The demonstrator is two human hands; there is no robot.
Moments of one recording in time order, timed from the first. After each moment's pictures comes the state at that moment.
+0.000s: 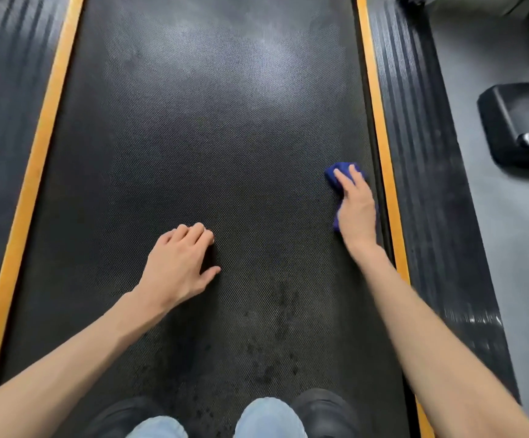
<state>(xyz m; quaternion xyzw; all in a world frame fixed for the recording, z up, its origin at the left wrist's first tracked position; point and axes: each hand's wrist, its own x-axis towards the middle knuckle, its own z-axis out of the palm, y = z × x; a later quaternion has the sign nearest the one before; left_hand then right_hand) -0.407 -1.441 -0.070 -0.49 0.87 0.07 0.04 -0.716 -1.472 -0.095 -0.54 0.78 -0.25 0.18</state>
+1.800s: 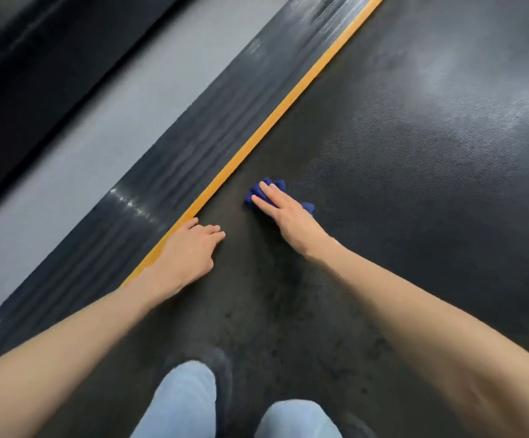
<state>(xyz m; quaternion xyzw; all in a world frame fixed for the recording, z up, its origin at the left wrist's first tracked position) -0.257 -1.312 -0.019 -0.73 0.62 0.19 0.21 -0.405 -1.451 -0.081 -0.90 0.24 -0.04 0.35</state>
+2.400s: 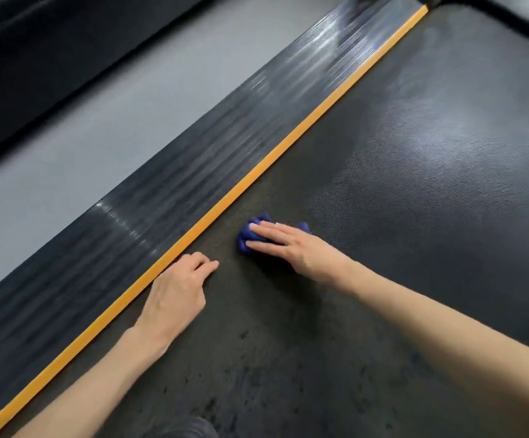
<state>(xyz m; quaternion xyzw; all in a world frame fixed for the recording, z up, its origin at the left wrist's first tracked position) -0.240 -1.232 -0.062 -0.81 0.56 0.13 -0.12 -0.401 -1.440 -0.095 -0.98 0.02 0.00 0.21</state>
